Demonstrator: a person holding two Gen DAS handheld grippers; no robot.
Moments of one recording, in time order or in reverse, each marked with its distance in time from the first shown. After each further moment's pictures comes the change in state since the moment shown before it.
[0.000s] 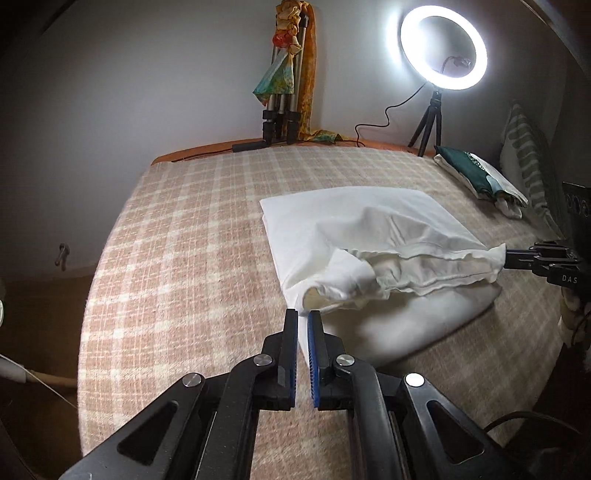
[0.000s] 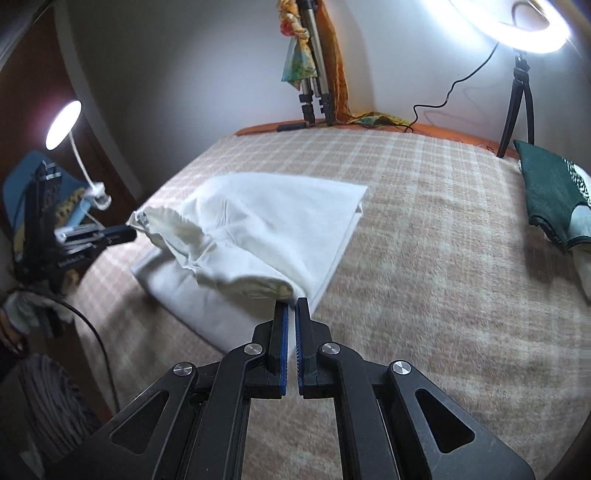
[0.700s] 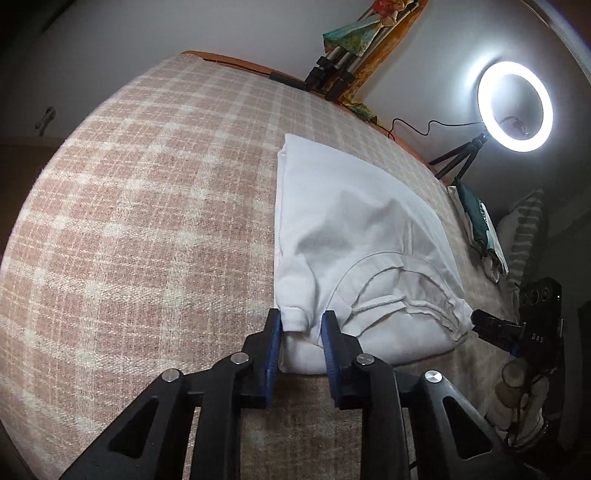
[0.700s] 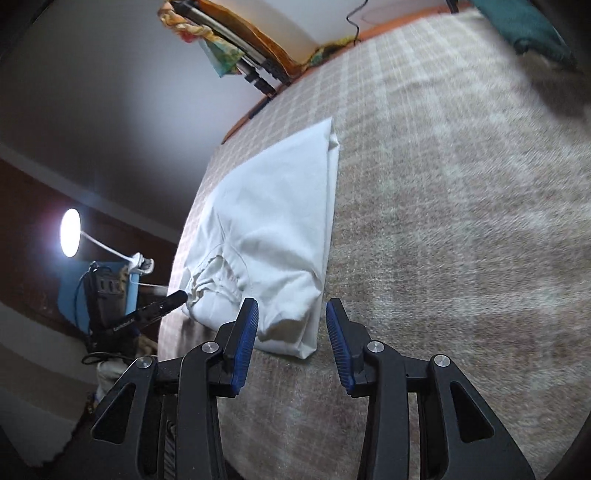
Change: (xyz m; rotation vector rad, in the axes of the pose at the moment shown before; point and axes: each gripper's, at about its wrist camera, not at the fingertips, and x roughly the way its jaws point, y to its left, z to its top) left arm 0.040 0.032 -0.006 -0.439 0.165 -0.197; right arm 0.021 -0.052 -0.023 0.518 0.100 0.307
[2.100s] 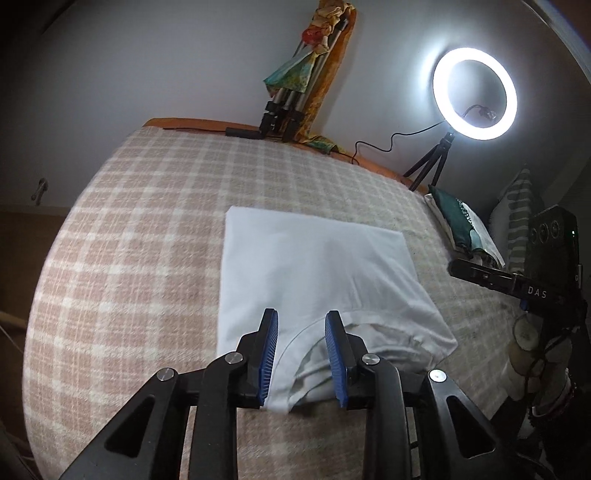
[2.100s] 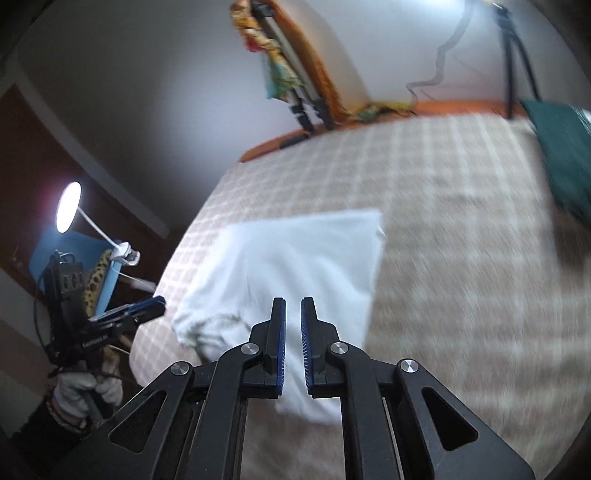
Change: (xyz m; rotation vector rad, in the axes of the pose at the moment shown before) left arm -0.020 -0.067 0.021 0.177 -0.120 0.049; right arm -0.006 0.063 0.024 -0.293 -0.091 -0.109
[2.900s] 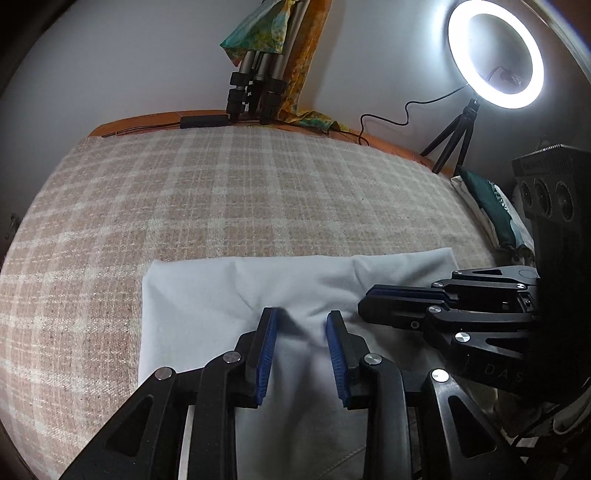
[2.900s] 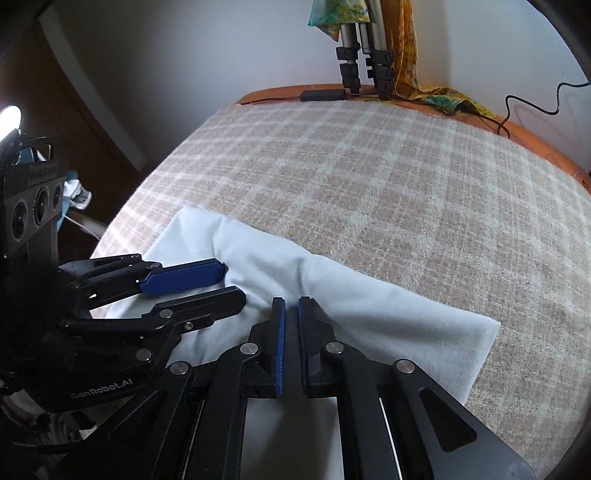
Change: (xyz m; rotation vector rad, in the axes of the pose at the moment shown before) left arm 0.125 -0.005 0.054 0.077 0.063 0.035; right arm 0.135 0.015 0.039 -0.234 0.205 -0.127
